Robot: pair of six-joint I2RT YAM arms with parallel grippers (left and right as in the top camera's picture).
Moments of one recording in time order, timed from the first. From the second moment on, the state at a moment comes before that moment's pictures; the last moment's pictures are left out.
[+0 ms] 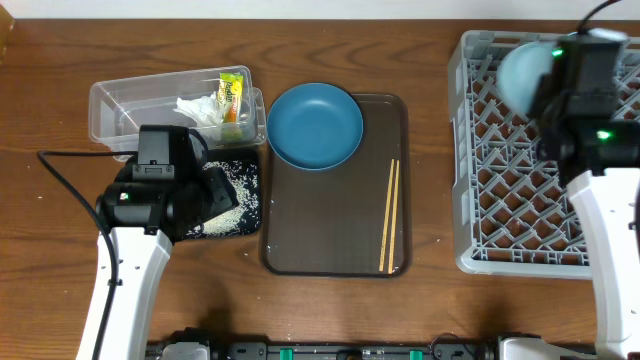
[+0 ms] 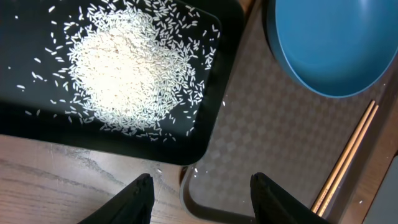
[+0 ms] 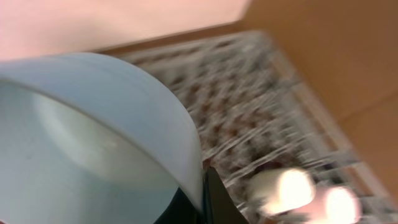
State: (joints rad) left arm -0.02 1.19 1.05 -1.04 0.16 -0.47; right arm -0.01 1.43 1.44 -0.69 0.58 0.15
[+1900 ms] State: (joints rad) left arm -0.02 1.19 1.05 -1.05 0.16 -0.46; right arm -0.32 1.98 1.44 -0.27 0.83 -0.23
